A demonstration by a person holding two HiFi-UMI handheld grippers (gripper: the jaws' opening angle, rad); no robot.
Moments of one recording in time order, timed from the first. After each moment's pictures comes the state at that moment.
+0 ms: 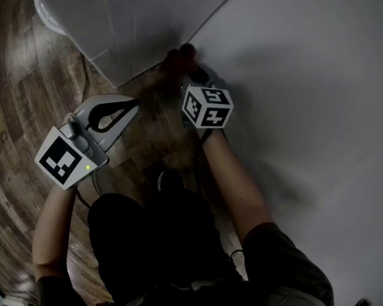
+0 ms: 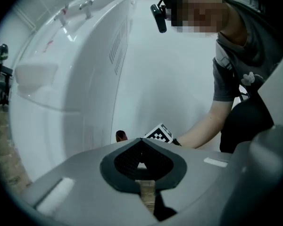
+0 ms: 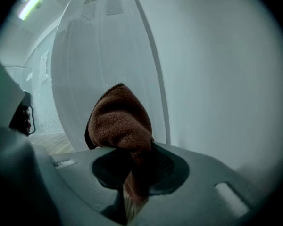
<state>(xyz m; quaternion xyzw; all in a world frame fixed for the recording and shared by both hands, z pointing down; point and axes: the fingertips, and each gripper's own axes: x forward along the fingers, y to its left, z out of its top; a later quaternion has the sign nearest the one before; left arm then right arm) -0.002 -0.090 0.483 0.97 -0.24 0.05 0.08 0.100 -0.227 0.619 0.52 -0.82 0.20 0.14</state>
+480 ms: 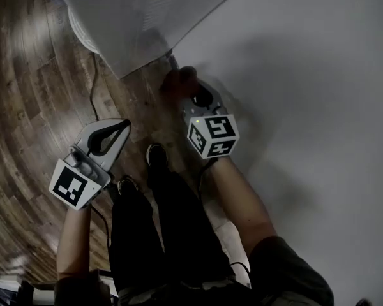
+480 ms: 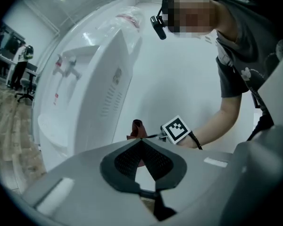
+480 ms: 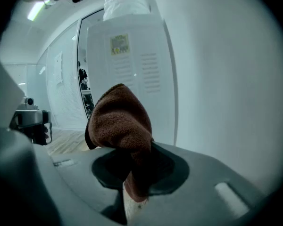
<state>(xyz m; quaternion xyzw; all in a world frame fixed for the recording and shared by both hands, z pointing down) -0.021 -0.031 0.306 0.93 -0.34 -0.01 0.15 0.096 -0.141 0.393 0.46 -0.85 0.17 0.19</state>
